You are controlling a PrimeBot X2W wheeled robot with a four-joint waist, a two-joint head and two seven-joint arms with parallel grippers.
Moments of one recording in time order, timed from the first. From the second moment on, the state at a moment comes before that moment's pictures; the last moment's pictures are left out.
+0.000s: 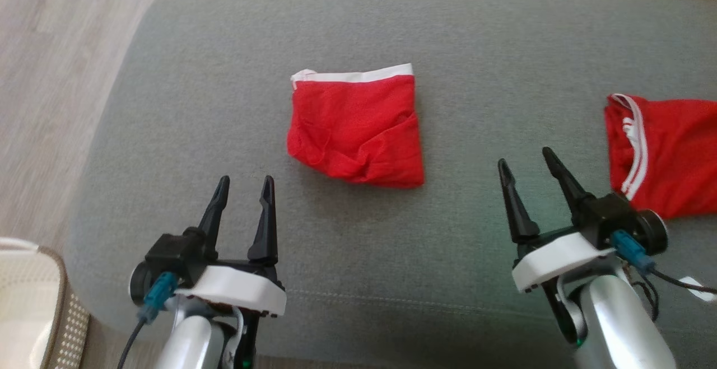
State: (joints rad) left arm -0.08 0.04 -0.29 0.14 -0.27 0.08 -0.26; right arm -0.19 -0.06 0.09 0.28 0.05 0.13 -0.25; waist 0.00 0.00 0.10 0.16
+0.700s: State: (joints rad) left arm -0.13 0.04 -0.37 0.13 -0.30 0.09 -0.26; right arm -0.60 -0.11 0.27 0.74 0.09 0.13 -0.25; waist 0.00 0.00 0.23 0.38
